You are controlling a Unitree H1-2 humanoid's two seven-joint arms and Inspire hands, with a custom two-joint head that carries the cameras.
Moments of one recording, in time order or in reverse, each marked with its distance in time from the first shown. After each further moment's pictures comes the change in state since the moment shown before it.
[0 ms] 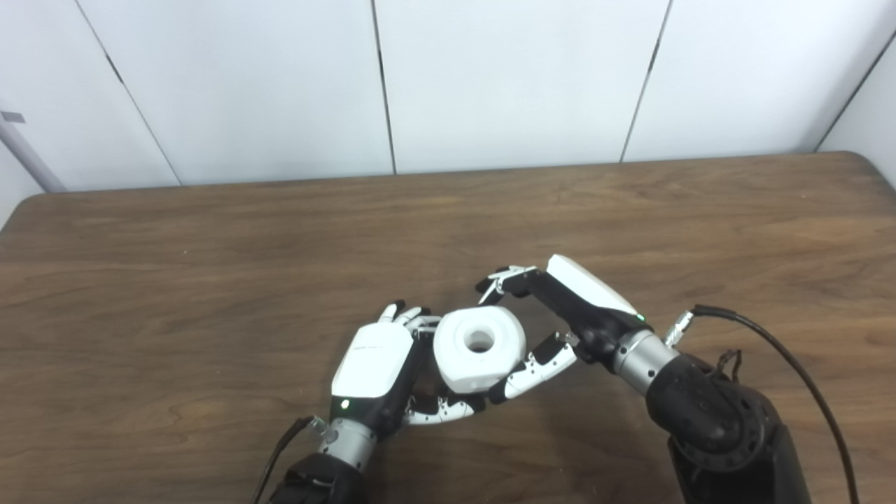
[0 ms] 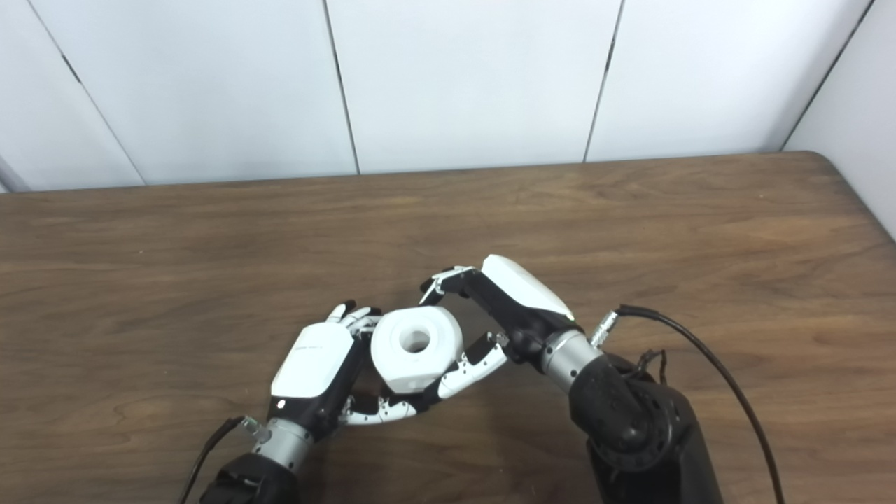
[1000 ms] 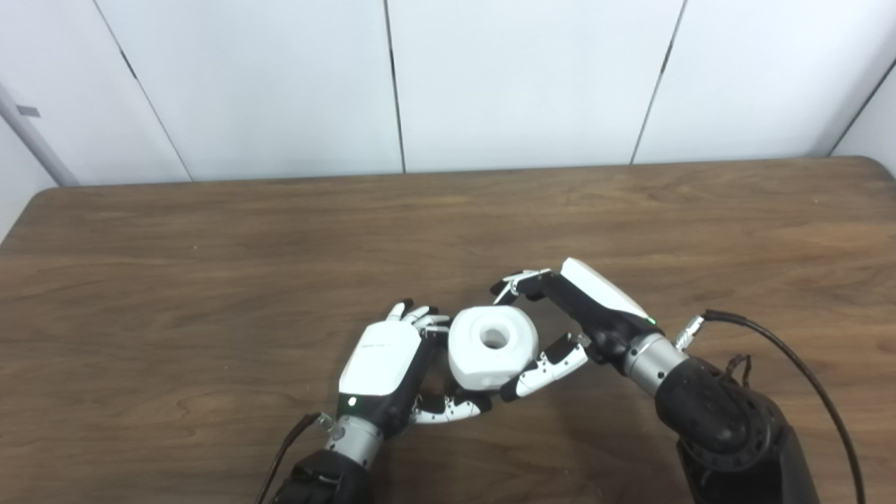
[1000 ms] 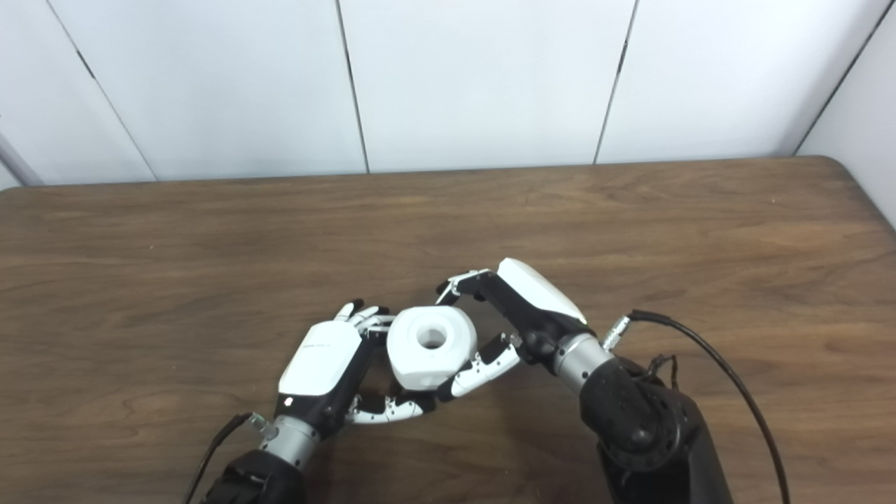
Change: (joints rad) left arm 0.000 0.001 -0.001 -0.004 -0.001 0.003 -0.003; right arm -0.001 -0.031 -0.002 0.043 0.035 0.000 -0.042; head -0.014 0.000
